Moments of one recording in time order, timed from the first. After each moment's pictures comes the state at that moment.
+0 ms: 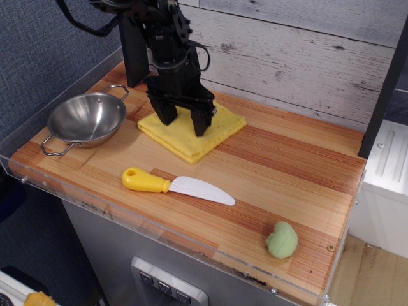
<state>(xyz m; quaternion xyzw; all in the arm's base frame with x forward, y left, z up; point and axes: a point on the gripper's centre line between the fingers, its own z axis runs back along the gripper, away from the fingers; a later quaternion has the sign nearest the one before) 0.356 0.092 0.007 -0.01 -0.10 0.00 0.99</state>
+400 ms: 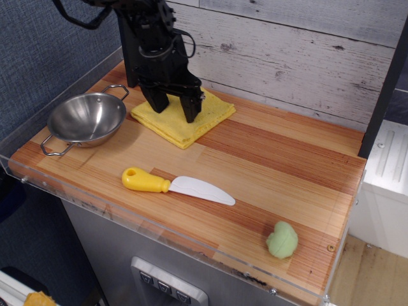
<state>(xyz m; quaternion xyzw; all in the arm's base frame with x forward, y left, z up) 0.363 0.118 0.007 -0.01 -0.10 0.01 0.99</state>
